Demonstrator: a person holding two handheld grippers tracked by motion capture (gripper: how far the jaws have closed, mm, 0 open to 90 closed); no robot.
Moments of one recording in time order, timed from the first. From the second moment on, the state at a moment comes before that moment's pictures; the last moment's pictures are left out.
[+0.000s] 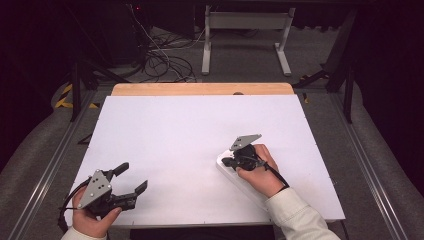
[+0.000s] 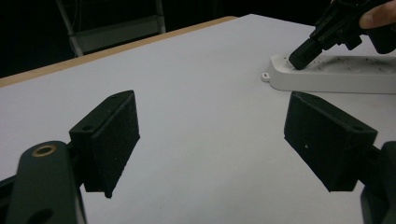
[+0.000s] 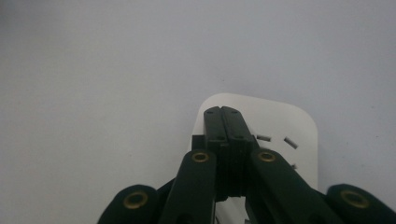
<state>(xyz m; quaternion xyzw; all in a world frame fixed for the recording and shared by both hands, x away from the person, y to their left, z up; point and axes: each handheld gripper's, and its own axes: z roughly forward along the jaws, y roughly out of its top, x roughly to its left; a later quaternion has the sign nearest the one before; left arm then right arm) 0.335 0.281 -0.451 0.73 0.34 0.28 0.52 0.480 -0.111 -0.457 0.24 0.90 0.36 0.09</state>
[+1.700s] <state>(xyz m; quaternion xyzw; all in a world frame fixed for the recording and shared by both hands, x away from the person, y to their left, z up) 0.336 0.282 -0.451 0.73 0.34 0.27 0.52 0.448 -0.161 -0.398 0.23 0.79 0.54 0.16</state>
